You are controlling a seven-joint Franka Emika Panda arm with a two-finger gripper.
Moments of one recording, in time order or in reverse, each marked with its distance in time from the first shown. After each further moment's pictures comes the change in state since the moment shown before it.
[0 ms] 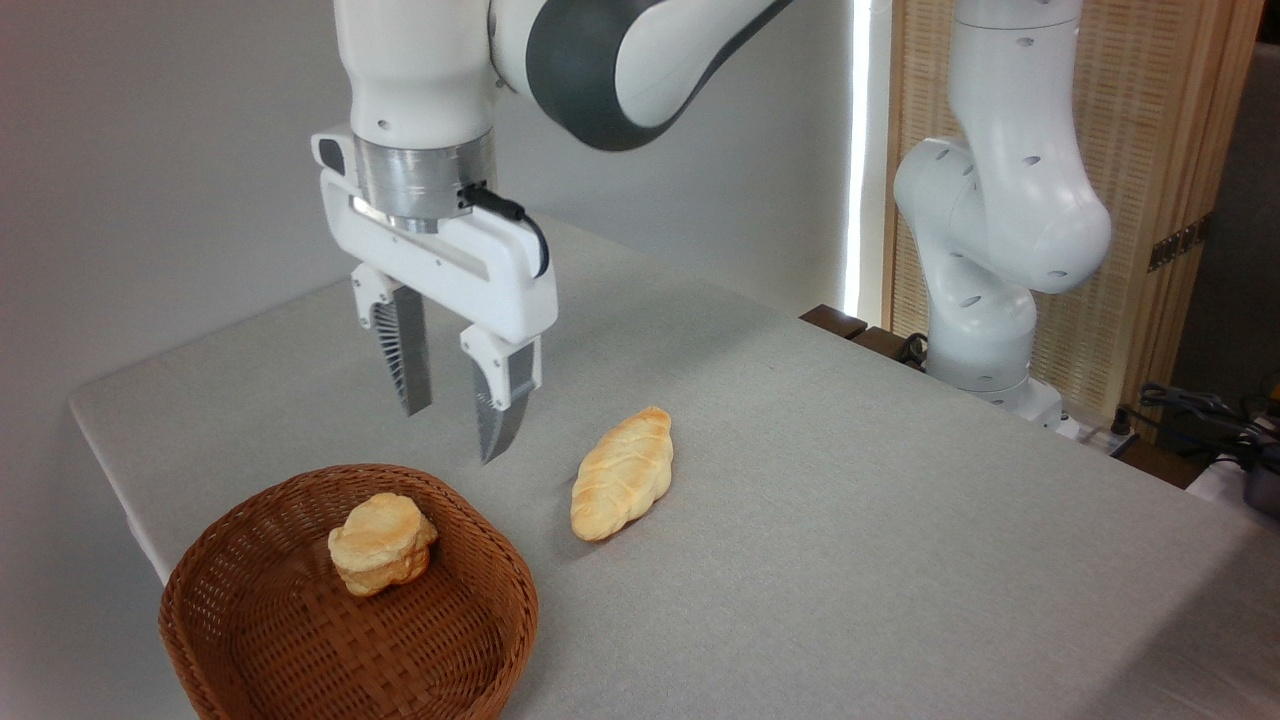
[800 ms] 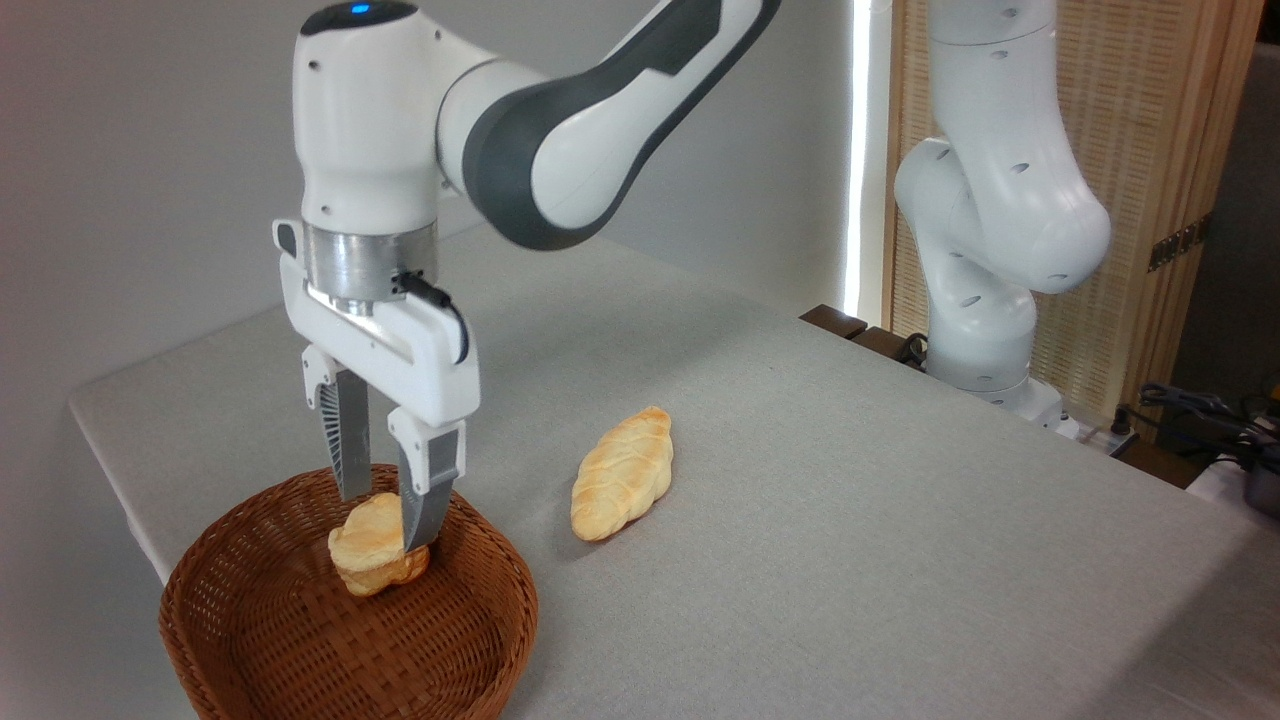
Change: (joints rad) arm -0.012 0.152 -0.047 0.000 0.099 0.263 0.005
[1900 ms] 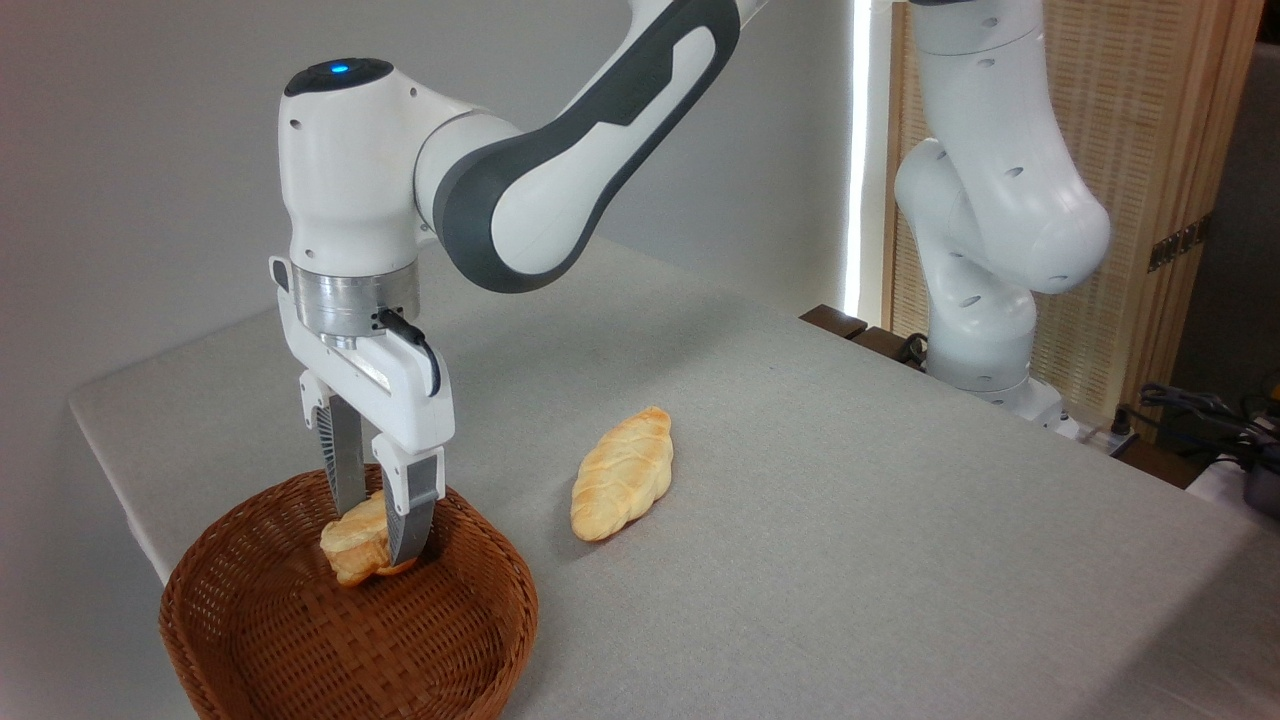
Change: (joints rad) arm -0.003 0.060 -0.046 0.001 0.001 0.039 -0.001
